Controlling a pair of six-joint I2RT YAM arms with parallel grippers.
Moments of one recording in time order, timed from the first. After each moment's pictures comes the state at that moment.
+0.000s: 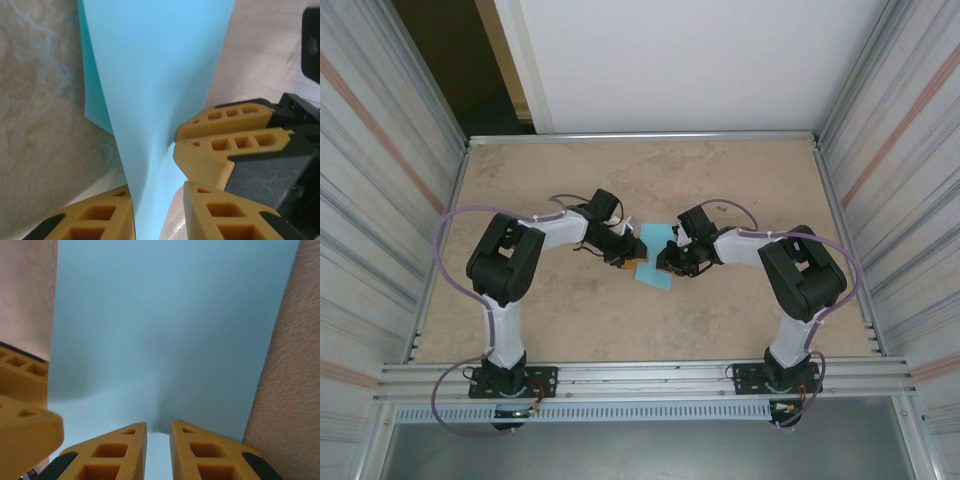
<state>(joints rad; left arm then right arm) -0.51 1.98 1.21 -0.43 0.76 -0.60 0.54 1.79 0.90 -0.19 -0.45 0.75</state>
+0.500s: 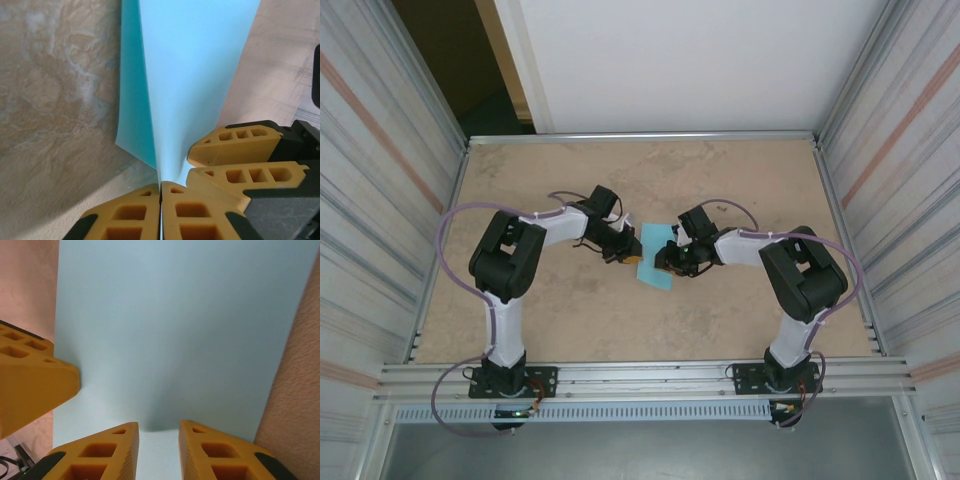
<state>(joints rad) -0.50 2.01 1.24 -0.46 0.73 -0.60 0.54 1.77 0.89 -0.17 -0.46 0.75</state>
